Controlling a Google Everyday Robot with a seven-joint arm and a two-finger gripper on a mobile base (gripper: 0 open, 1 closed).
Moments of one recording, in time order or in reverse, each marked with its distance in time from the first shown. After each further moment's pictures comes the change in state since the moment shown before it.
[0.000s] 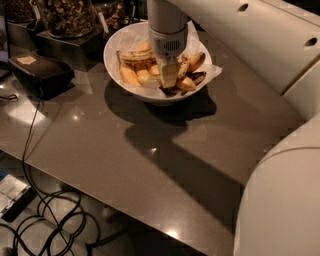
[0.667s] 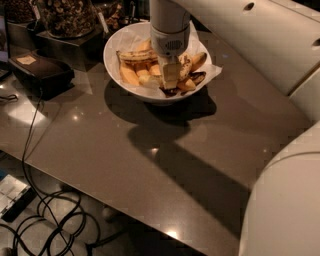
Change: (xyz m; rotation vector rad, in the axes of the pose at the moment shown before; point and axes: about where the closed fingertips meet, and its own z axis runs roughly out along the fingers) arm 0.002 -0.001 -0.003 0.022 -0.012 0.021
